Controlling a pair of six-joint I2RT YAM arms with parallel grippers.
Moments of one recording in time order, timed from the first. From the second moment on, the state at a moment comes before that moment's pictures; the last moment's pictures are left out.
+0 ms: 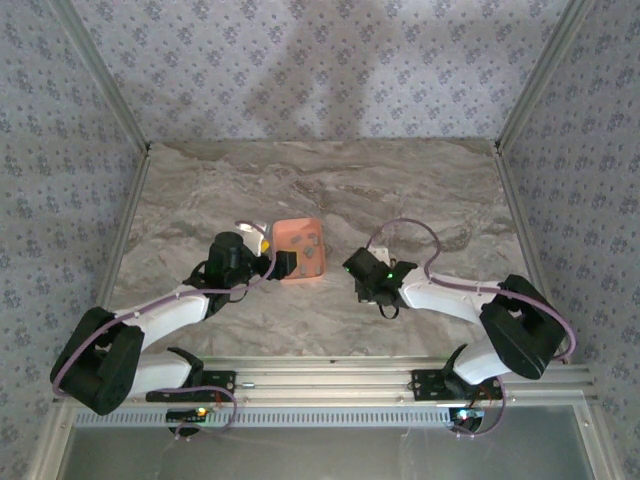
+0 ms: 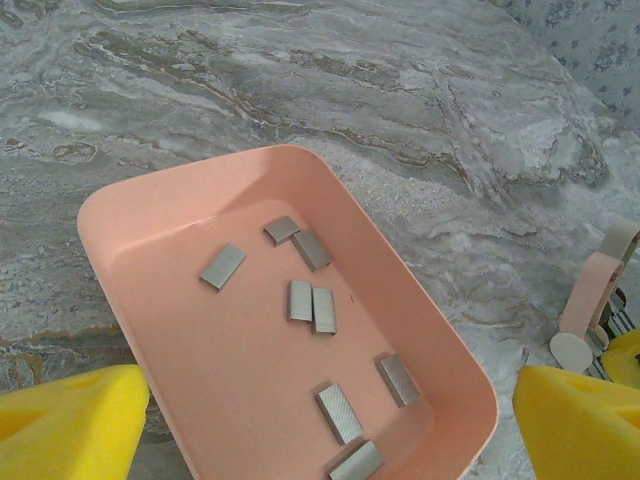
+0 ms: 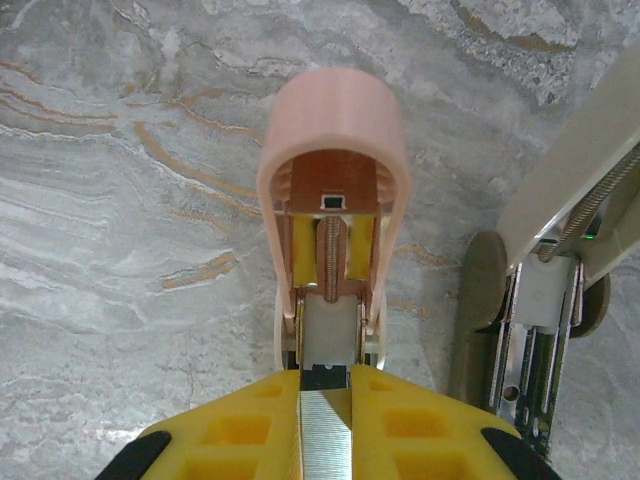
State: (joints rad) left arm -0.51 1.23 0.44 0.35 0.22 -0.31; right arm 0.84 1.44 0.74 -0.48 0.32 0.72
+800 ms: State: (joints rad) left arm -0.51 1.23 0.44 0.35 0.22 -0.30; right arm 0.84 1.46 0.75 -0.48 0.33 0.72
